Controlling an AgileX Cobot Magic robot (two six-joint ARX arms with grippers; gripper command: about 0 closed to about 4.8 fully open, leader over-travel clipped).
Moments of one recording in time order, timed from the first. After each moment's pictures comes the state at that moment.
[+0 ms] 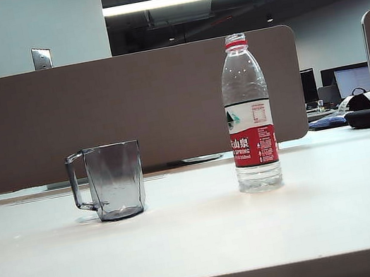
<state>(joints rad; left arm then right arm) -0.26 0.65 0.93 -0.53 0.31 0.12 0.09 0.83 0.74 -0.28 -0.34 0.14</state>
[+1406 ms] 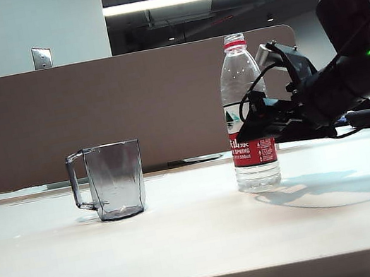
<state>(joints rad) -0.29 0.64 0.93 -0.55 0.29 0.19 0.26 1.78 0.73 0.70 -0.35 0.01</state>
